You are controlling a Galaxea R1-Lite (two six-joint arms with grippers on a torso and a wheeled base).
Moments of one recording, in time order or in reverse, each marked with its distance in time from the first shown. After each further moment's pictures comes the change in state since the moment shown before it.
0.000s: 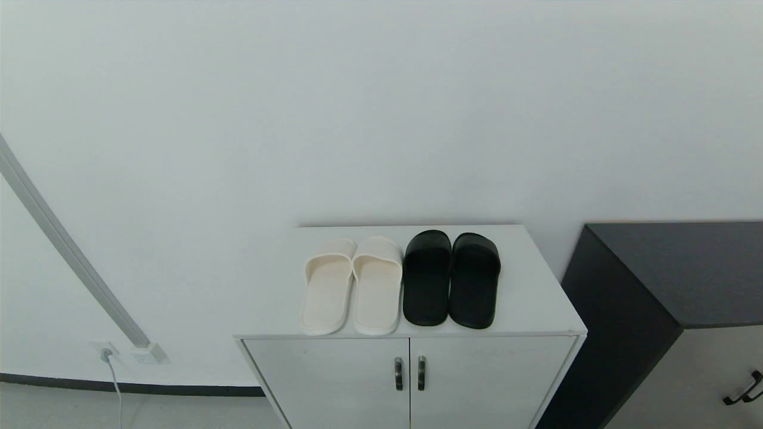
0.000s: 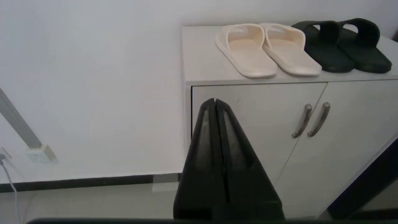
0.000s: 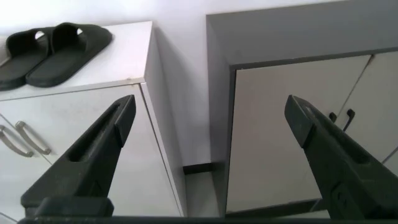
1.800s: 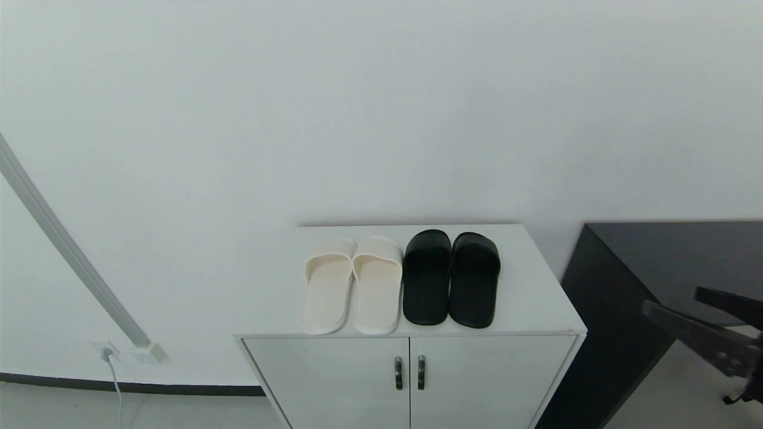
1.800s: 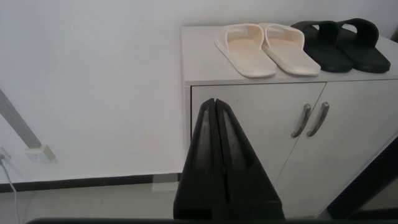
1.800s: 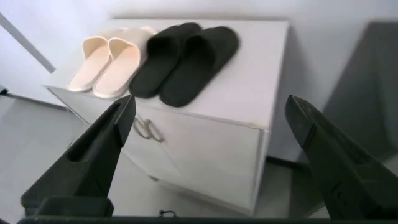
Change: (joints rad) left arm 0.000 0.000 0.000 0.000 0.000 -0.002; right arm 0.616 1.024 -0.411 -0.410 -0.124 0.160
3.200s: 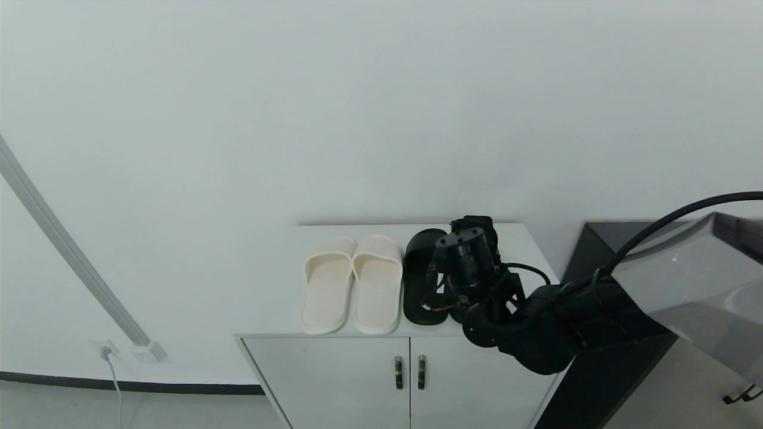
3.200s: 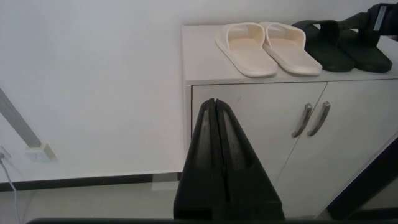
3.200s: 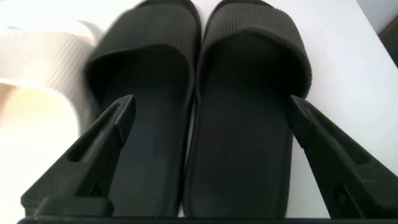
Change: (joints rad) left arm 0.000 0.000 0.000 0.000 0.000 0.000; right arm 0.171 1.128 -0.827 -0.085 -0.558 0.196
